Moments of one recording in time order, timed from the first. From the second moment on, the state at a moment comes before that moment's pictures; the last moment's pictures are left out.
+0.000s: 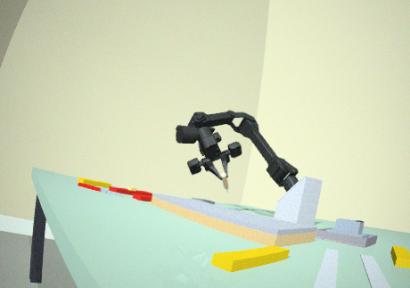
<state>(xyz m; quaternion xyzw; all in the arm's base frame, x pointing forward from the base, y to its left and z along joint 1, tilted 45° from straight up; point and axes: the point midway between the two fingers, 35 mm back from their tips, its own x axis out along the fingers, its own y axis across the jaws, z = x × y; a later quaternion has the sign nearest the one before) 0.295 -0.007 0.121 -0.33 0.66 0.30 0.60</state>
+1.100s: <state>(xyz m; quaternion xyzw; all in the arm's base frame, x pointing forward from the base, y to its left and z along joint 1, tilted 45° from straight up) 0.345 0.077 0.117 -0.34 0.27 0.70 0.57</state>
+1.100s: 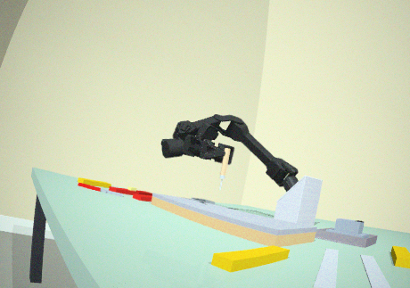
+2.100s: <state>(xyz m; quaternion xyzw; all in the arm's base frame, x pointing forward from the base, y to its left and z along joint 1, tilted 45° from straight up) 0.353 0.057 0.099 -0.34 0.26 0.70 0.58</state>
